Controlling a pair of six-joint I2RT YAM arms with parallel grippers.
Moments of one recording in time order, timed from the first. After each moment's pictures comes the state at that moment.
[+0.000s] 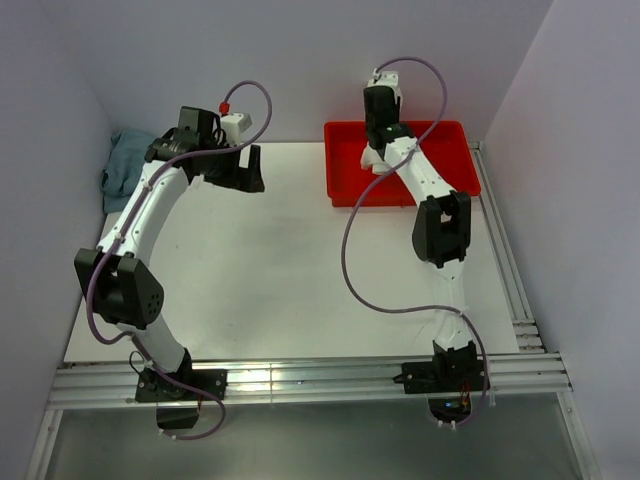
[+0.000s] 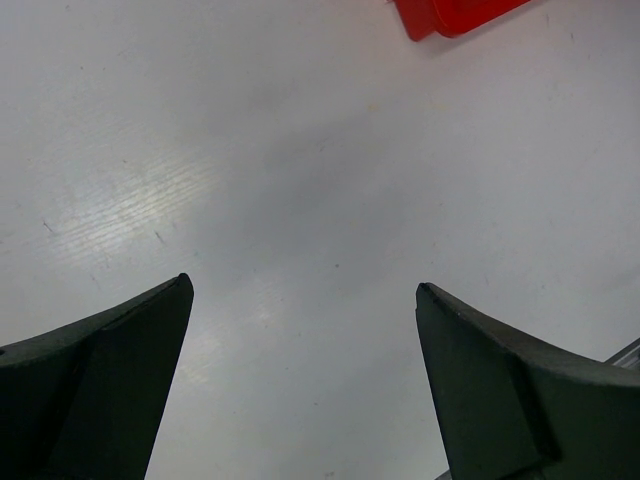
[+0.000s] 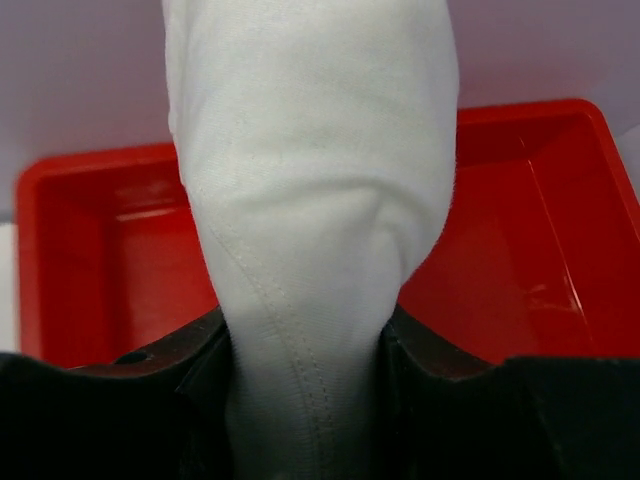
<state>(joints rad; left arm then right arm) -0.23 1.72 1.74 -0.85 0.36 0.01 0.28 2.29 2.21 -0.35 0.50 0.11</state>
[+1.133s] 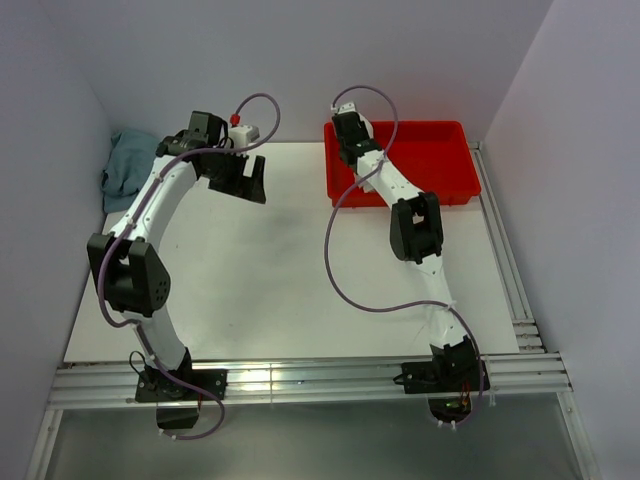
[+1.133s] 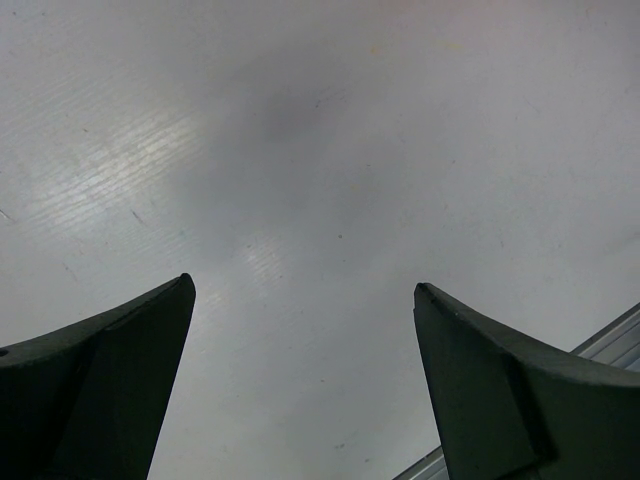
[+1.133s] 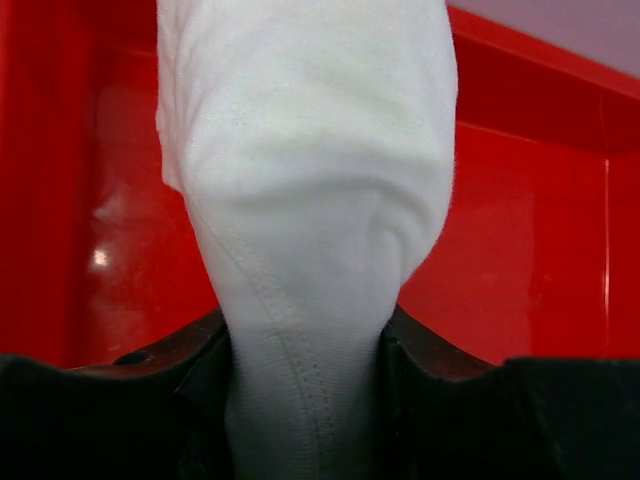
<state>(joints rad) -0.23 1.81 1.76 -0.93 0.38 0.09 0.37 2.56 2.35 -0.46 0.53 -0.15</state>
